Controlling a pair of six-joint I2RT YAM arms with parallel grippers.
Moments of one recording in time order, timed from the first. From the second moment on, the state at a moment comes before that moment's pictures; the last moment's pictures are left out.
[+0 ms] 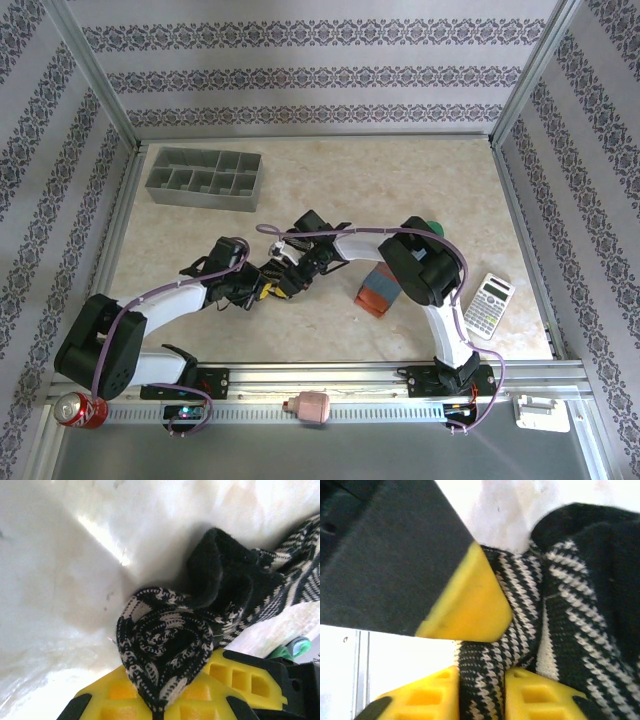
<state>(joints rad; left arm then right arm) -0.39 1.31 0.50 -0.22 0.35 -1.48 0.75 2.10 1.26 -0.32 -0.89 -0.14</state>
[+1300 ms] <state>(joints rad) -0.39 1.41 0.72 -0.62 0.28 -1.53 1.18 1.91 0.96 0.17 0.20 -0.67</state>
